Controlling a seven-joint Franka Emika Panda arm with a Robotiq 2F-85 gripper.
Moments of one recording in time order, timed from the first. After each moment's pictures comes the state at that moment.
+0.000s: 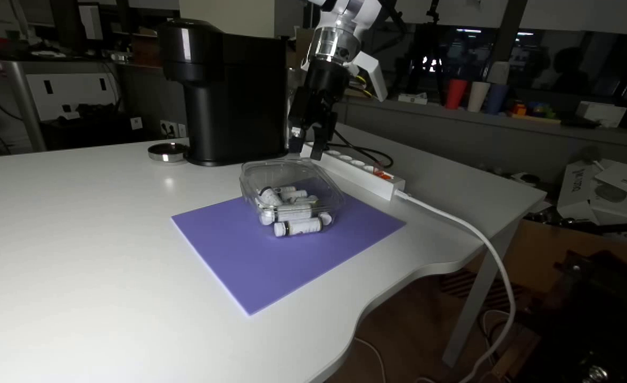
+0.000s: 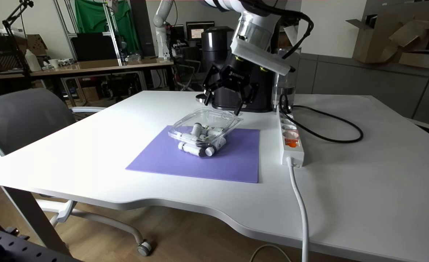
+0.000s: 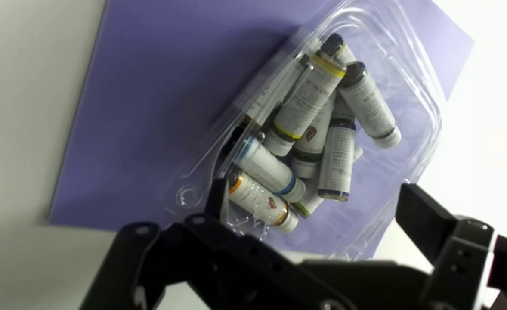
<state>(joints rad) -0.37 0.59 0.08 -1.83 0.32 2.12 -1.00</state>
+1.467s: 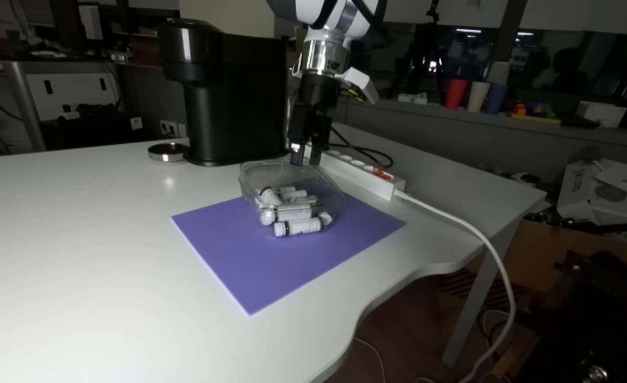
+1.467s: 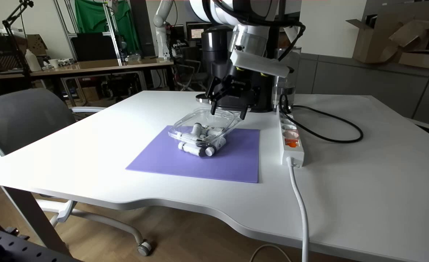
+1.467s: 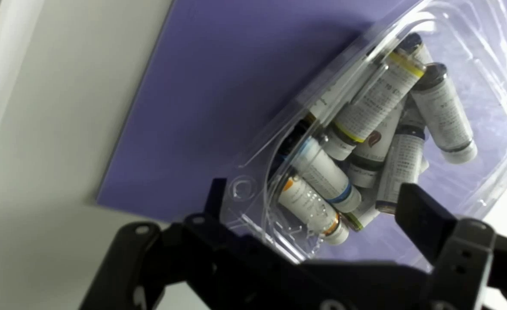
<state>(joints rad) -0.30 0.64 0.05 -1.82 0.24 2.24 -0.98</state>
